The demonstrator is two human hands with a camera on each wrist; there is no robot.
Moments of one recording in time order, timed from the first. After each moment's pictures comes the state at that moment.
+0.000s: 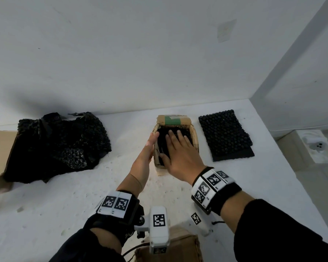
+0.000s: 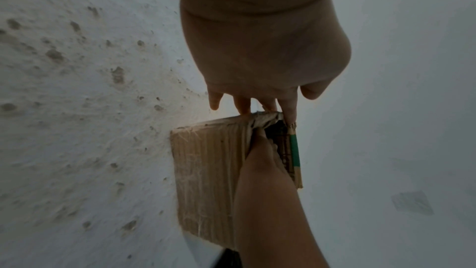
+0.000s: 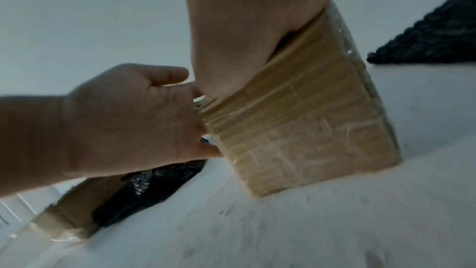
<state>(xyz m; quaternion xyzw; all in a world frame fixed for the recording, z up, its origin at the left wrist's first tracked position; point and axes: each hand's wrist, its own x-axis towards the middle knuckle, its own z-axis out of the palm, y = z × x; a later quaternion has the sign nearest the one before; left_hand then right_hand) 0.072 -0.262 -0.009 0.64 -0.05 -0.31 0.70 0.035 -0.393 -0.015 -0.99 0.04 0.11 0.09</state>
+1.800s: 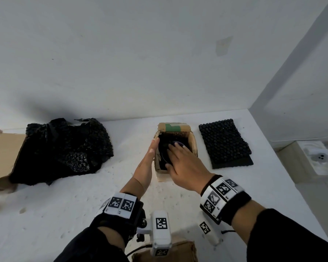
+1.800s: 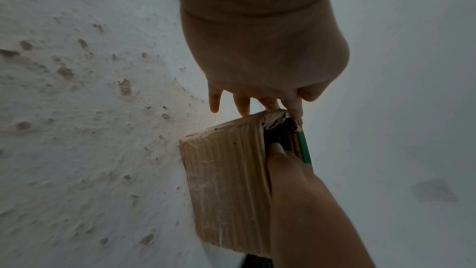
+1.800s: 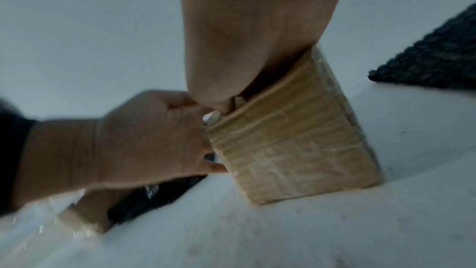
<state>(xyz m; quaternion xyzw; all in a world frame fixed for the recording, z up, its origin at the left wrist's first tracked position) 0.070 -0.262 -0.017 0.70 -0.11 -0.27 0.66 0.020 -0.403 -0.006 -0.99 -0.03 0.09 0.12</state>
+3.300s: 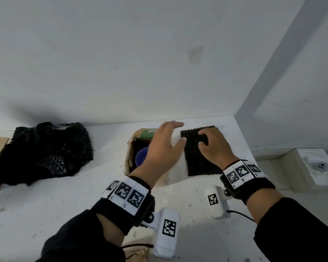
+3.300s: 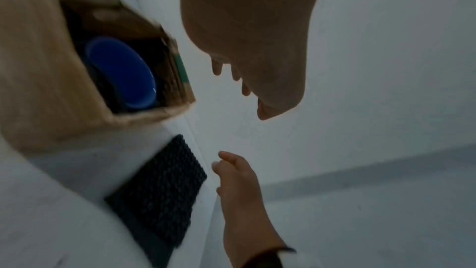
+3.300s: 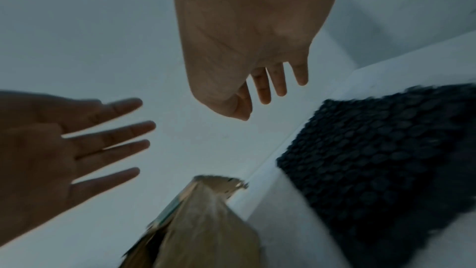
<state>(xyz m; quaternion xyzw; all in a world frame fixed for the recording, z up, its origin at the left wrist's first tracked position) 0.048 -0.390 0.069 0.85 -0.25 -0.07 0.45 0.017 -0.573 0.010 -0.94 0.18 -0.04 0.29</state>
